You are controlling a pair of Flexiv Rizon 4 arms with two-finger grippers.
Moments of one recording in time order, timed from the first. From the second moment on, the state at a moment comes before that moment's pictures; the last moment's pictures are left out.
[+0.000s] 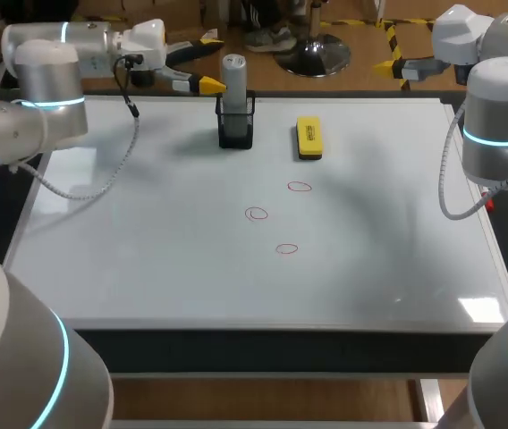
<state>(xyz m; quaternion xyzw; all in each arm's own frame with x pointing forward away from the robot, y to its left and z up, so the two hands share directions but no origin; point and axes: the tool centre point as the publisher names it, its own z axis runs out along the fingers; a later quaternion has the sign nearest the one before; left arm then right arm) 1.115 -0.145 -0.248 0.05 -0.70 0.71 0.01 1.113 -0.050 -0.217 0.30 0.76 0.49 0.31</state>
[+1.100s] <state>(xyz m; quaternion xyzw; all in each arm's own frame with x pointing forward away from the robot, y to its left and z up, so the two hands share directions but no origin) 1.115 -0.189 -0.273 0.06 -0.70 0.71 0.00 1.113 -0.050 -0.217 0.30 0.76 0.49 0.31</state>
